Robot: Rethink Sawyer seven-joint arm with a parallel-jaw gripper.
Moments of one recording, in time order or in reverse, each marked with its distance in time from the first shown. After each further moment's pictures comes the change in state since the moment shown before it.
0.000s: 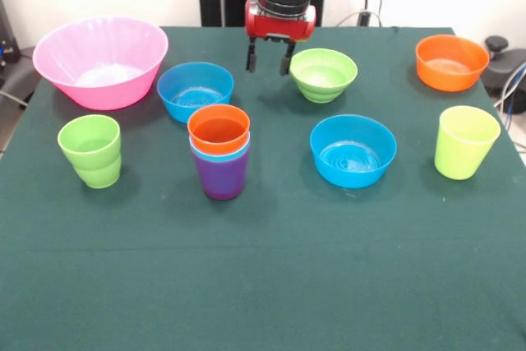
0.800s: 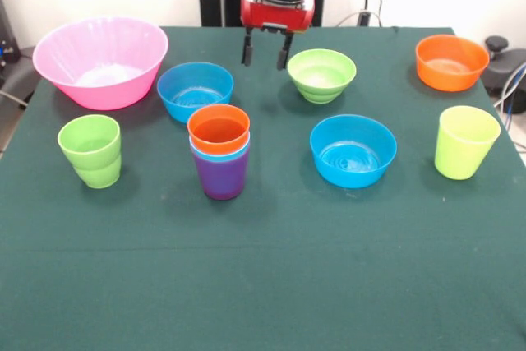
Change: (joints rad) arm -0.007 -0.069 0.000 0.010 0.000 0.000 0.000
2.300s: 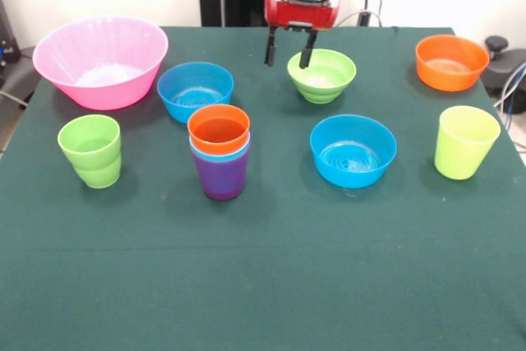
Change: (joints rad) arm 0.078 0.004 -0.002 0.000 0.002 -0.004 0.000
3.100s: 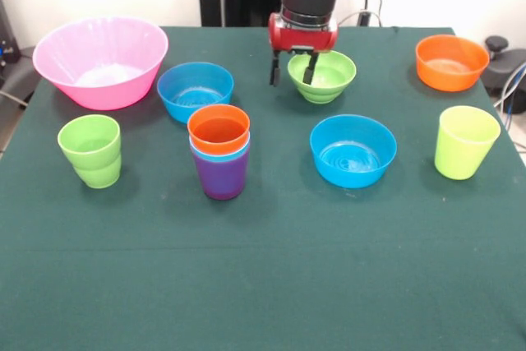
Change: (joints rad) arm 0.003 0.151 -0.009 -0.001 0.001 -0.172 0.000
